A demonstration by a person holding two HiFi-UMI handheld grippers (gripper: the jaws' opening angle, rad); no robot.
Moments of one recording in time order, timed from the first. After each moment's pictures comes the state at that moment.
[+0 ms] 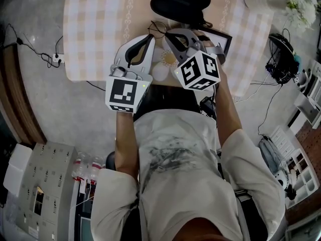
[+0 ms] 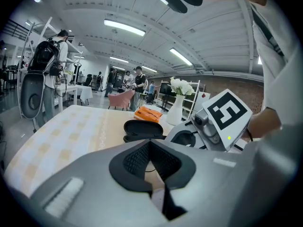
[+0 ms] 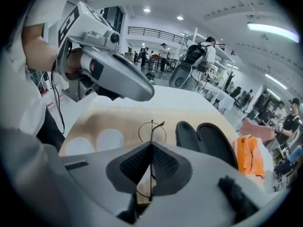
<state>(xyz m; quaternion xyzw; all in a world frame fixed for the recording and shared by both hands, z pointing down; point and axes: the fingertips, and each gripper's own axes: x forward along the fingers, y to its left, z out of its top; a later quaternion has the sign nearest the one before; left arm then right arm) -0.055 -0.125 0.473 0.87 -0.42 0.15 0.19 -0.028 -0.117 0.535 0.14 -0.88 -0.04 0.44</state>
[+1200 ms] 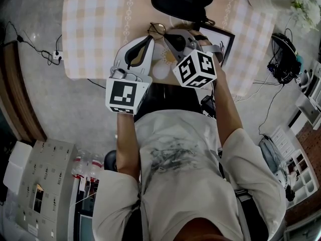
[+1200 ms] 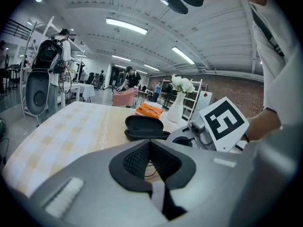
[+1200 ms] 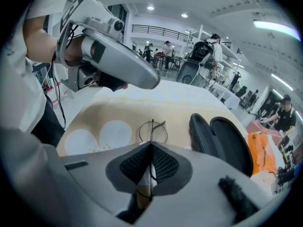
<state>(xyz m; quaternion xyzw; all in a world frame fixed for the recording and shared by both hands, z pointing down) -0.059 -0.113 0.485 0.86 -0.43 0.15 0.20 -0.032 -0.100 0.565 0.11 -0.88 -0.04 0.46</state>
